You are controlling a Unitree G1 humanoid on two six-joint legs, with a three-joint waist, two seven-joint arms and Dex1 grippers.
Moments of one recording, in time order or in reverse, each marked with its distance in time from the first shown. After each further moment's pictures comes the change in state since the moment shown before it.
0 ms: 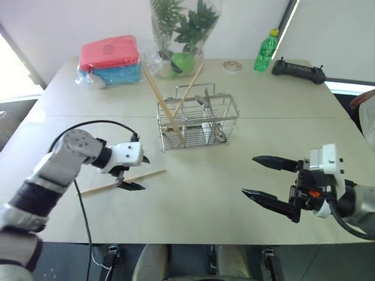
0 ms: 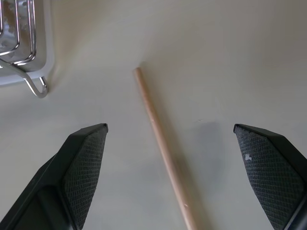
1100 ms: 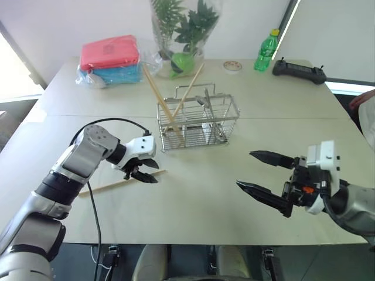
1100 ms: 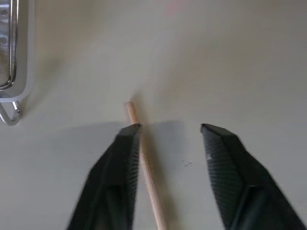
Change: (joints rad) left arm -0.065 -0.086 -0.016 -0.034 -0.005 0.250 -0.090; right arm -0.005 0.062 0.036 -0.017 0.008 -0.004 -0.067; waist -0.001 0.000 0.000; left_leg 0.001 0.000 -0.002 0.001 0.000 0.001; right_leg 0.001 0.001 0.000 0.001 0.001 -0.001
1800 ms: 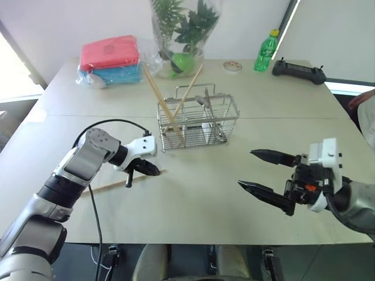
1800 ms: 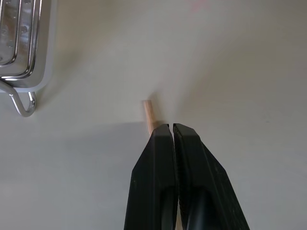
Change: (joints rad) left arm 0.018 -0.014 0.003 0.008 0.000 0.032 0.103; right arm -0.054 -0.030 -0.005 0.027 0.011 0.004 0.009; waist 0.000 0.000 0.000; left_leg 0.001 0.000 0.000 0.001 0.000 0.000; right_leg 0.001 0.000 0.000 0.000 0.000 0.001
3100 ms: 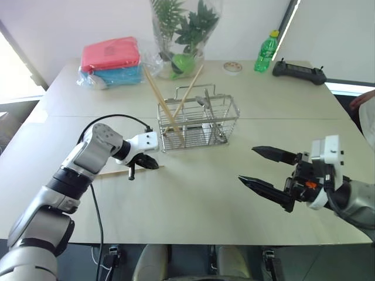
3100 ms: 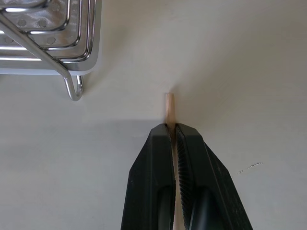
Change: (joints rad) left arm -0.070 -0.043 -0.036 0.097 0.107 -0.011 0.037; right arm 0.005 0.019 0.001 0.000 0.019 0.000 -0.034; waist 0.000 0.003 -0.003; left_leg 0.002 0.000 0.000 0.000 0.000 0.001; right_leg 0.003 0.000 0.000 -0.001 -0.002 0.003
